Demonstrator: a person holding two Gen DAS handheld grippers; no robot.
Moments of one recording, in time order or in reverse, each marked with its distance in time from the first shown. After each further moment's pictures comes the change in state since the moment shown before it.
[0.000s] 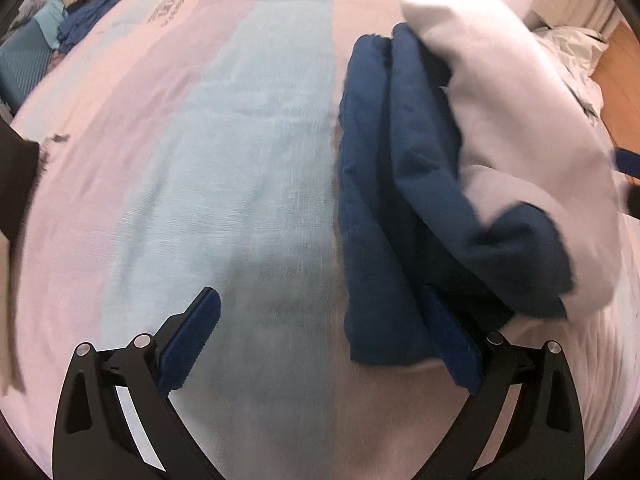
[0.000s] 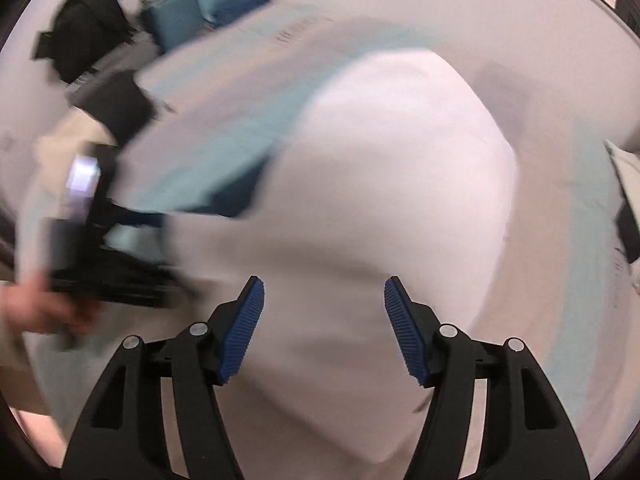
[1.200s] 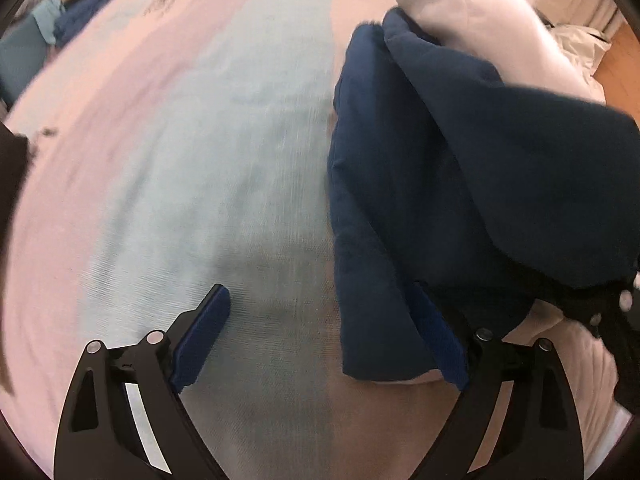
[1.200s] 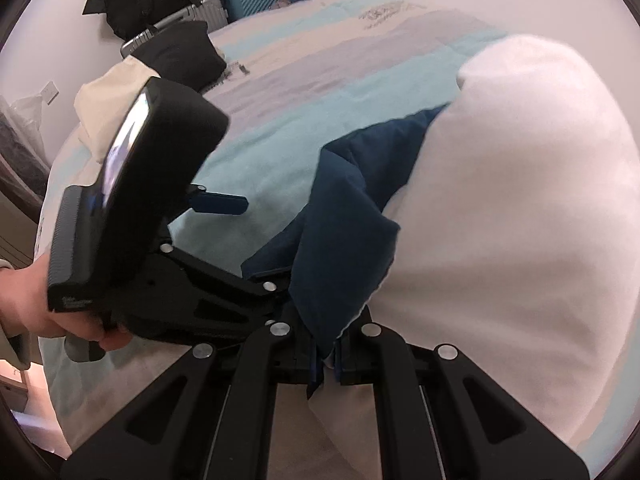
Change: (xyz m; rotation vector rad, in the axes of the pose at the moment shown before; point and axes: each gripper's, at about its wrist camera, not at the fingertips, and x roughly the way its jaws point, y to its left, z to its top) left arm 0.007 0.001 -0.014 -0.023 0.010 -0.012; right arm 0.067 0.100 0.011 -0.153 0.022 0.203
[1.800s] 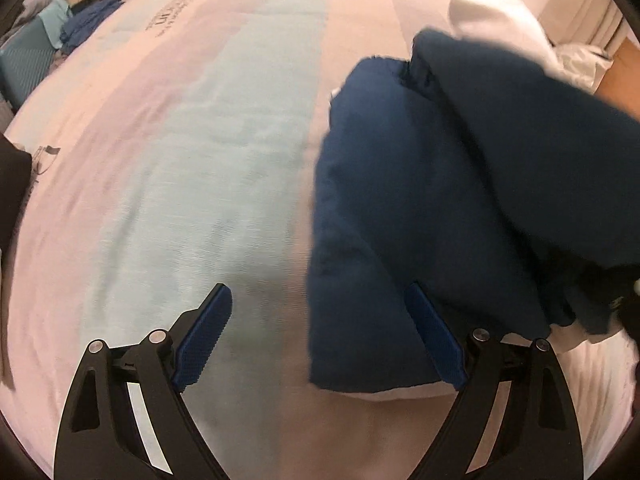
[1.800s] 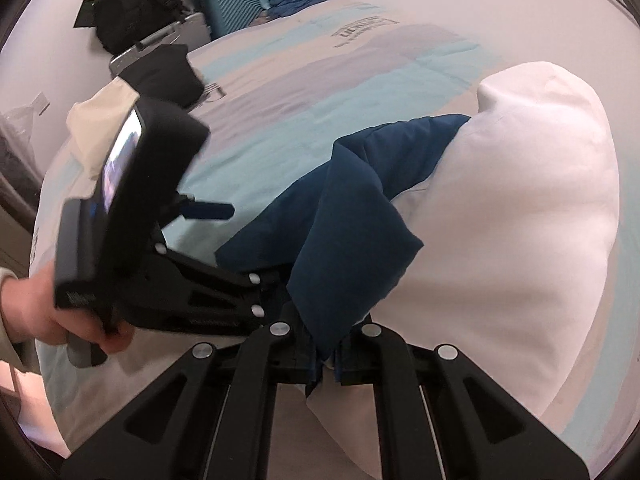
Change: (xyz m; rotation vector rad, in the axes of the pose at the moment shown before) left arm -0.028 -0.011 0.014 -0.029 -0.063 0.009; right arm -0.039 -0.026 0.005 0.005 -0.050 -0.055
